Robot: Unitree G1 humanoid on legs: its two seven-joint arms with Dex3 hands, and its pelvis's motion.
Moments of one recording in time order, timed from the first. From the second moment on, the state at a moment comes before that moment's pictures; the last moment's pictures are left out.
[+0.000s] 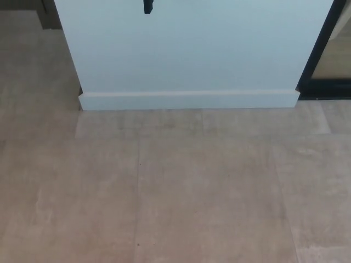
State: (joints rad) left_arm 0.12 0.37 -0.03 1.32 0.10 -0.02 -0.13; right_arm 0.30 -0.48 -0.02 1.00 -0.16 -0.17 0.10
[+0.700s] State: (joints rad) left_arm 0.10 0.37 -0.01 1.32 0.11 -0.04 -0.14; right_arm 0.27 -0.49 0.00 1.01 -0.16 -0.18 0.10
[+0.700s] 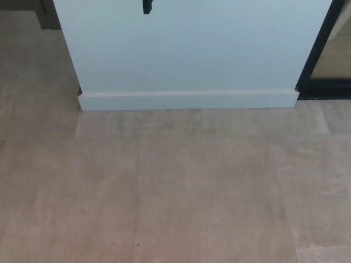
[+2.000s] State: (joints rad) left_arm 0.10 0.37 0.00 1.33 0.11 -0.05 -0.16; right_arm 0.24 -0.50 0.00 1.04 -0.16 -0.22 0.09
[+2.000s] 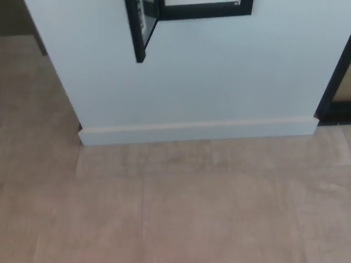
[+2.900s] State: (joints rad) left_arm 0.08 0.37 -0.02 1.33 0.12 -0.06 -0.16; right_arm 0.22 -0.49 0.01 1.01 -0.16 -0.22 0.08
